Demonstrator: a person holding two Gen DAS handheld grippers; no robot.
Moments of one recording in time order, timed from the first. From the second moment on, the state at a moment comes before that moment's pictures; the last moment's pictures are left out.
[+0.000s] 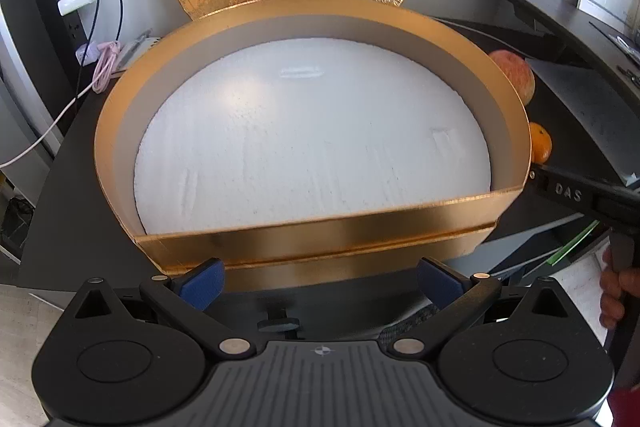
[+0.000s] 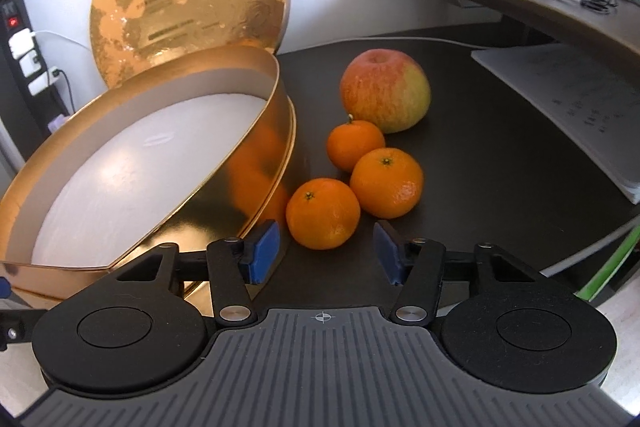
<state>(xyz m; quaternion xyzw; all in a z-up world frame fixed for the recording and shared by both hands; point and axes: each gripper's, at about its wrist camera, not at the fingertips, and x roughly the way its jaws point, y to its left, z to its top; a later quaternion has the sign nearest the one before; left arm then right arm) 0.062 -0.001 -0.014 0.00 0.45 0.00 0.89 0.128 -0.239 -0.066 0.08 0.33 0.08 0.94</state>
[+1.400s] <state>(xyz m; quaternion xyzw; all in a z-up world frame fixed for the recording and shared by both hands) 0.042 0.016 -0.022 -0.03 0.46 0.01 0.89 0.126 -0.219 -0.065 -0.02 0.34 0.04 0.94</state>
